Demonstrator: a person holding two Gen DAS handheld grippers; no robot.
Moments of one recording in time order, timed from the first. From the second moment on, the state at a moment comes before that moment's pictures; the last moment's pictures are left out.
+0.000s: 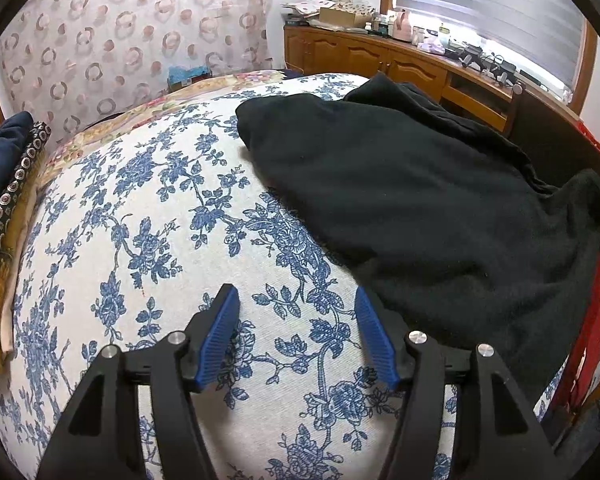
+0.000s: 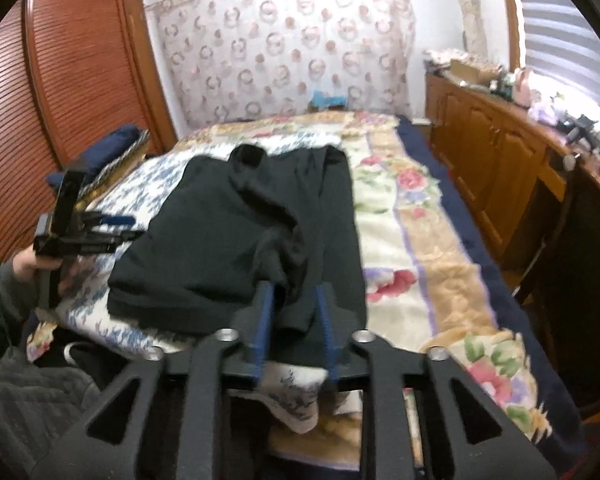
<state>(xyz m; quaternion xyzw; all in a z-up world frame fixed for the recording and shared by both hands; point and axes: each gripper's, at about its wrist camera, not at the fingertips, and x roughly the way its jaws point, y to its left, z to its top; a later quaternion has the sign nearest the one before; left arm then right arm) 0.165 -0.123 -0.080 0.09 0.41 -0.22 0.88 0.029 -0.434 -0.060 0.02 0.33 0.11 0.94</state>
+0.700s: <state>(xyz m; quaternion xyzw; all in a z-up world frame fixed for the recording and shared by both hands) 0.230 -0.117 -0.028 0.05 0.36 -0.24 0.90 0.206 -0.367 -0.056 -0.05 0.36 0.17 0.92</state>
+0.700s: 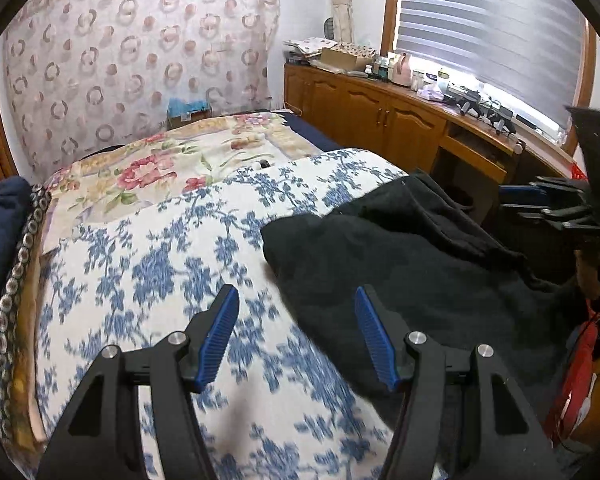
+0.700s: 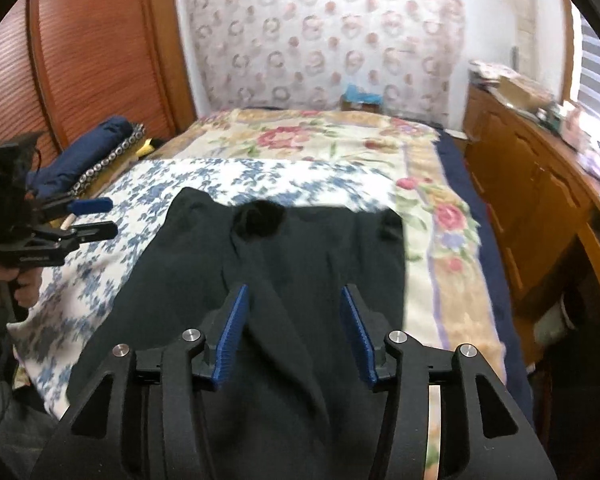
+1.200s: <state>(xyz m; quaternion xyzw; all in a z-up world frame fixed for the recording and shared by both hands) 0.256 -0.127 -0.060 0.05 0.39 -0.25 0.89 0.305 -0.306 -0.095 -0.11 0.43 0.20 0.87</state>
